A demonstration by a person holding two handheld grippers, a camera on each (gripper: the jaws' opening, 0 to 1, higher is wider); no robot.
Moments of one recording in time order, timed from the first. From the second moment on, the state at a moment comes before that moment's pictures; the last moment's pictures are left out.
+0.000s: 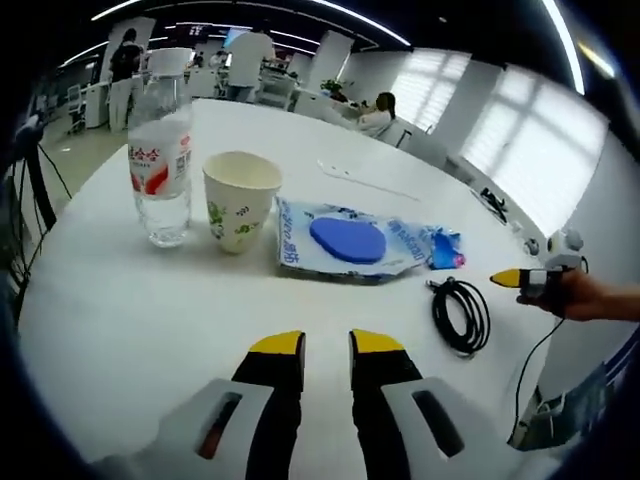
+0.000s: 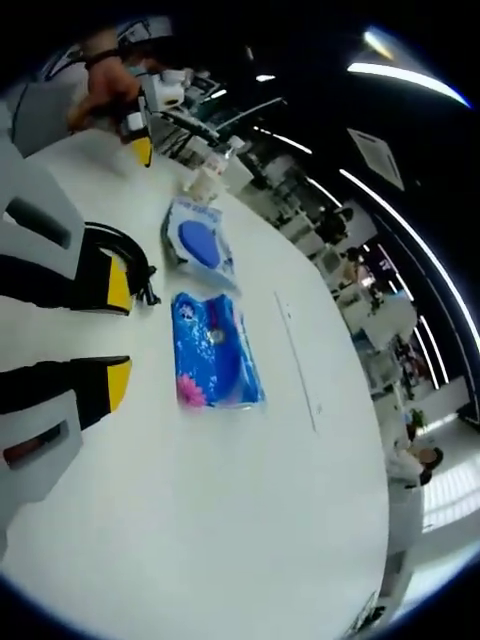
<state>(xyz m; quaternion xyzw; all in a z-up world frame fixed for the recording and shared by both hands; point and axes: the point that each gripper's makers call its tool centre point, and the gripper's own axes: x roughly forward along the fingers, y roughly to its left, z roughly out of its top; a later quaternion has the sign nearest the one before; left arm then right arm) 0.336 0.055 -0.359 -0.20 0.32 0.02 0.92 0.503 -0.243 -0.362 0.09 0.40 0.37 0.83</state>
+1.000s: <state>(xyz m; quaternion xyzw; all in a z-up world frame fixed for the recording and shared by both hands) 0.270 0.091 -0.301 -0.13 0.30 -0.04 0.95 0.451 -0.258 -0.318 -0.05 0.33 0.48 0.81</state>
